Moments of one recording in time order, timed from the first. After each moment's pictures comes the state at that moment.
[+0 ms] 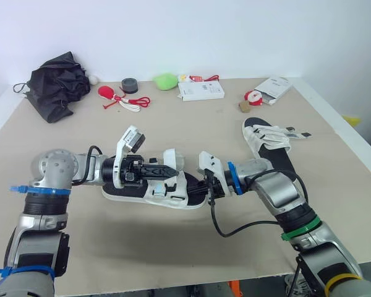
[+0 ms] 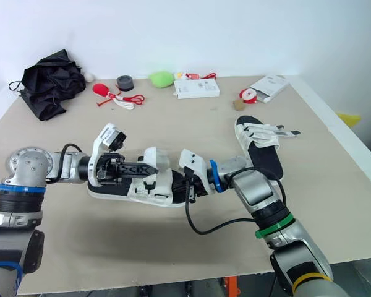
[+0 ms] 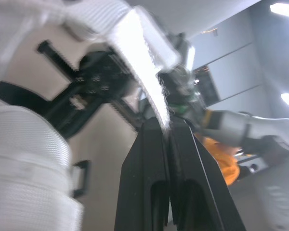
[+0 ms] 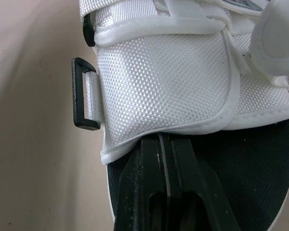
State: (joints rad) left arm -0.75 0.56 -0.03 0.17 -1.05 1.44 -0.96; right arm -0.66 -0.49 0.38 0.04 0.21 0.63 1.19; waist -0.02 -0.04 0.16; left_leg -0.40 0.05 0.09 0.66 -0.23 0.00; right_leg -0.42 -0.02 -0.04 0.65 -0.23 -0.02
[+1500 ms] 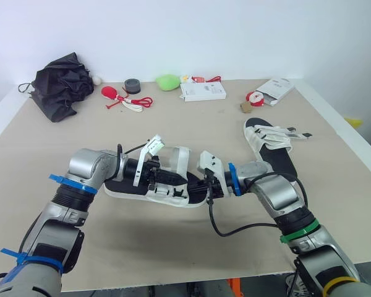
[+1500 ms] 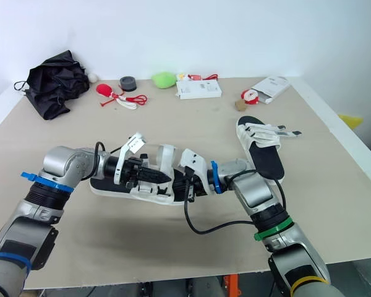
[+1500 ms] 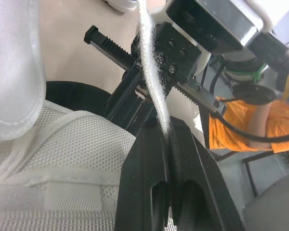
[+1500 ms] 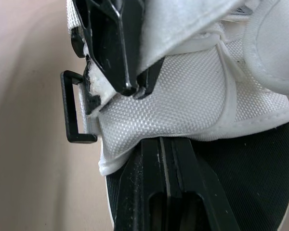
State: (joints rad) left arm -0.80 0.48 -0.21 0.22 -0.63 1.17 -1.20; right arm -0.63 -0.47 0.36 0.04 0.21 0.63 1.15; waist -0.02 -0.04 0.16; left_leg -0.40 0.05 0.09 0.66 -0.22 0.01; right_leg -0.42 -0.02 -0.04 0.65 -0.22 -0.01
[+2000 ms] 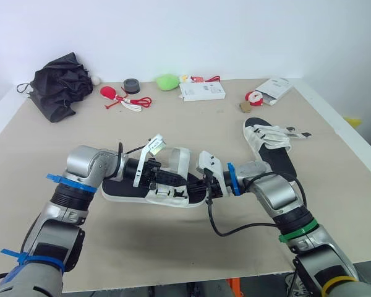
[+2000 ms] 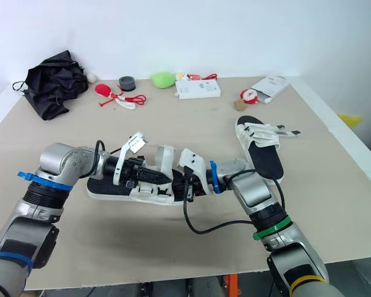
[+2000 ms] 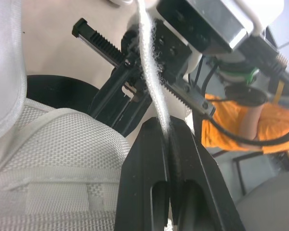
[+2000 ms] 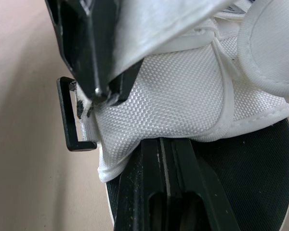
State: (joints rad) left arm -0.82 0.45 -0.15 0.18 -0.67 1.31 -1.14; right arm -0.63 -0.47 0.36 0.05 0.21 0.62 1.15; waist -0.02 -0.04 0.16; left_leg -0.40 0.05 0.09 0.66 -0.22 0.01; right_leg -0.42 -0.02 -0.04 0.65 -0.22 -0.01
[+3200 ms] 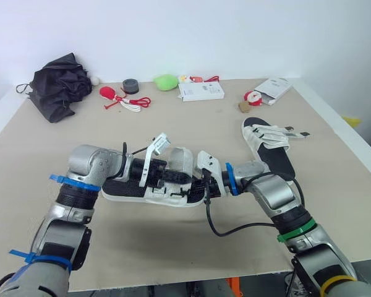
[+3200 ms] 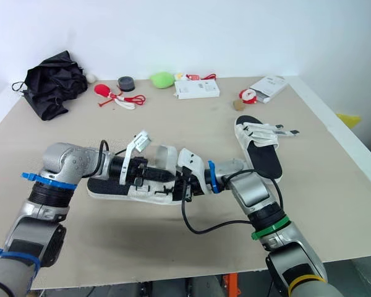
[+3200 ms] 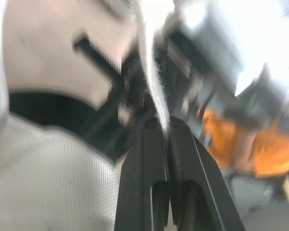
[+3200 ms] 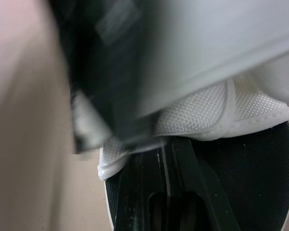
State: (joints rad) left arm -0.86 0.37 -0.04 0.21 -0.76 1.42 -0.93; right arm -0.64 -0.46 0.37 0.06 0.21 0.60 1.15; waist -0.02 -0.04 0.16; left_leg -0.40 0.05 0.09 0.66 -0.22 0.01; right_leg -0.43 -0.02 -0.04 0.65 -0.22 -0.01
